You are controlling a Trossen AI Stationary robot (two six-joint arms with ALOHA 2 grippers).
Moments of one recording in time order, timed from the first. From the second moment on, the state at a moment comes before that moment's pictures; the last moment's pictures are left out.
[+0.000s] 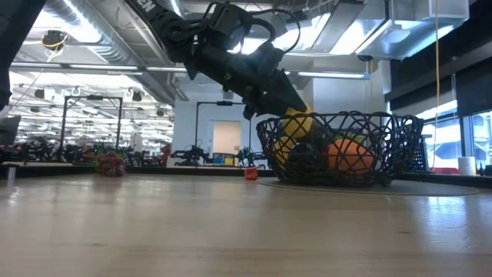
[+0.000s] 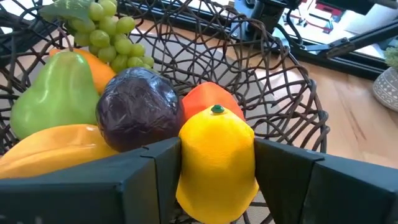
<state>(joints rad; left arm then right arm) 0.21 1.87 1.13 0.38 0.10 -0.17 0.04 1.39 1.73 -1.09 0.16 -0.06</state>
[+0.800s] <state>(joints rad) 0.21 1.87 1.13 0.38 0.07 -0.25 0.04 1.39 1.73 -1.09 0.12 -0.06</state>
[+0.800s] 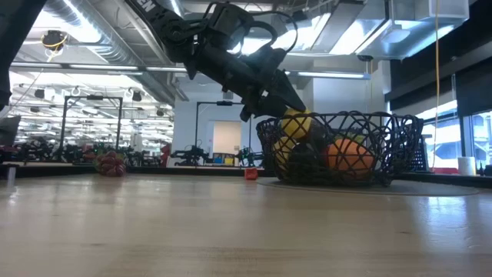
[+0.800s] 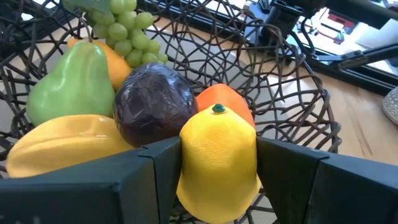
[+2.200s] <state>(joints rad) 0.20 1.87 1.13 0.39 0.04 -0.18 0.04 1.39 1.73 -1.09 0.10 -0.06</state>
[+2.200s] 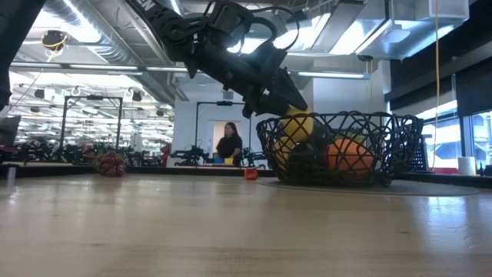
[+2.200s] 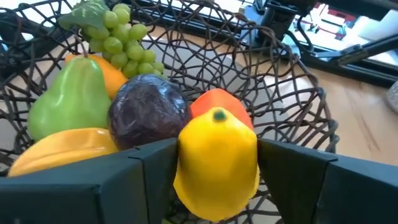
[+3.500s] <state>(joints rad) 0.02 1.28 1.13 -0.73 -0.17 -0.56 0.04 1.39 1.73 -1.07 0.10 -0.06</state>
